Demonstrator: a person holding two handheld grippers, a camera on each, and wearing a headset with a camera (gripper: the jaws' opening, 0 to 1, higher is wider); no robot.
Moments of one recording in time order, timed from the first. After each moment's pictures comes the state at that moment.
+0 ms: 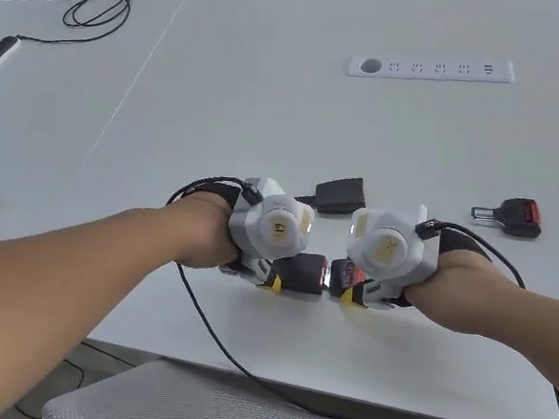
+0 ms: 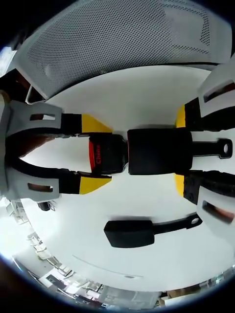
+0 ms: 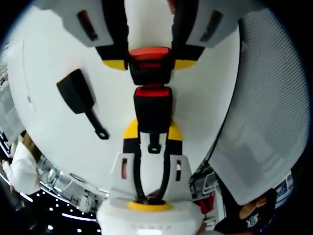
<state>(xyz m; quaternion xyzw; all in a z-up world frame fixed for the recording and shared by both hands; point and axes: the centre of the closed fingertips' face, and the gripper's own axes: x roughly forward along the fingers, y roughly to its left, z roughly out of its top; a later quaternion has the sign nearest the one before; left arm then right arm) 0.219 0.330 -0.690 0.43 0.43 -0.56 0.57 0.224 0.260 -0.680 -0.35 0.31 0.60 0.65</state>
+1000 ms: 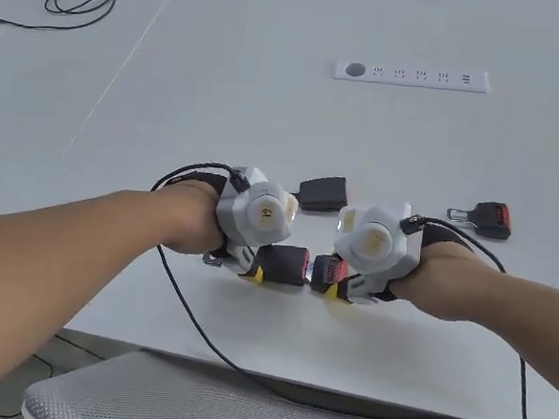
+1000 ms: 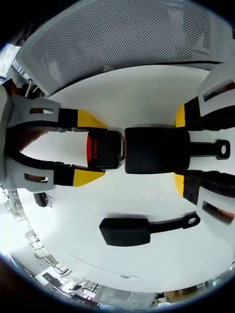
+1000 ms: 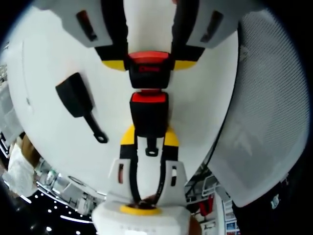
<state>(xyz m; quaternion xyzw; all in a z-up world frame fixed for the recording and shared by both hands) 0.220 0.332 -0.689 0.43 0.44 -0.55 0.57 0.217 0.256 -0.684 -0.36 0.32 0.61 0.64</state>
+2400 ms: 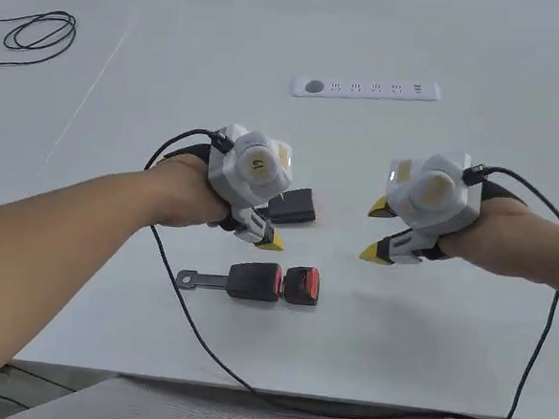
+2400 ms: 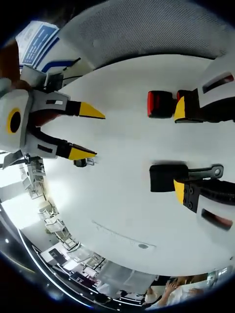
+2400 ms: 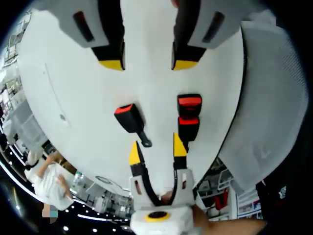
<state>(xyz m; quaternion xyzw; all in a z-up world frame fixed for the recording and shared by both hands) 0.295 0.269 -0.621 0.39 0.35 -0.52 0.67 0.280 0.149 -0.624 -0.35 0.30 0.55 0.69</state>
